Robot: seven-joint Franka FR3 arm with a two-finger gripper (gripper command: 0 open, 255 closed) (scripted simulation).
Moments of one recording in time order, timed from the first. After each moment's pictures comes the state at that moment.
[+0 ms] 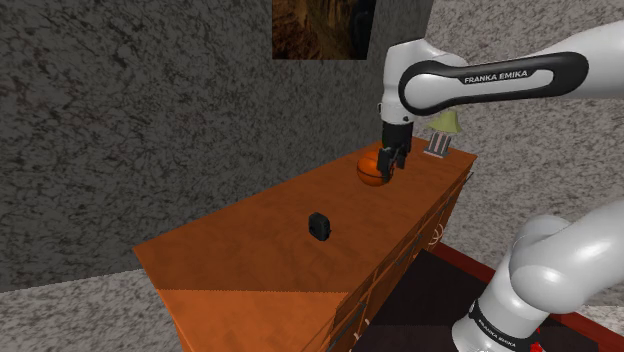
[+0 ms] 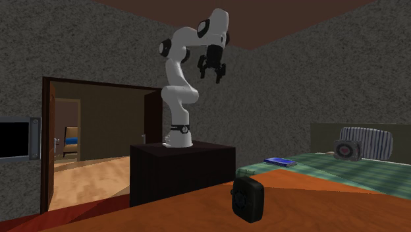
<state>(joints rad) -0.03 -0.53 0.01 -2.36 -0.13 1.73 0.01</state>
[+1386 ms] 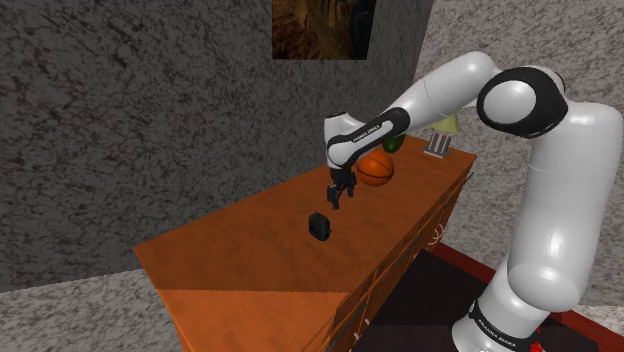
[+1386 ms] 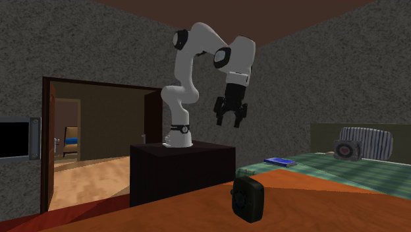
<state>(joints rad) -0.07 0.26 -0.03 -2.05 -0.16 2.15 0.00</state>
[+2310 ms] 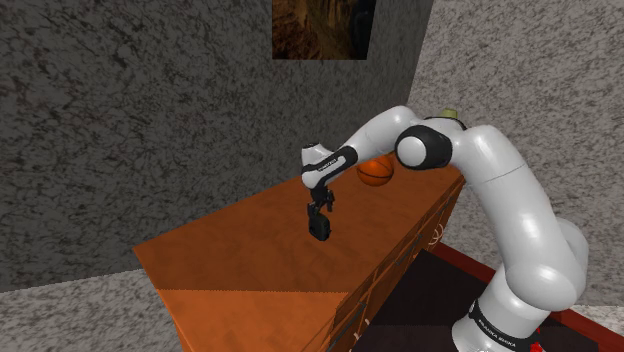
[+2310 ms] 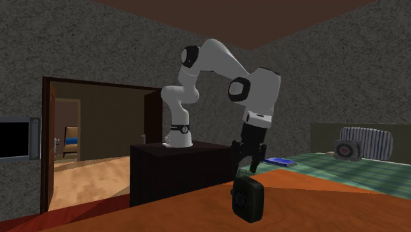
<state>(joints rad) -0.10 0.84 -0.04 -1.51 -0.15 2.15 -0.03</state>
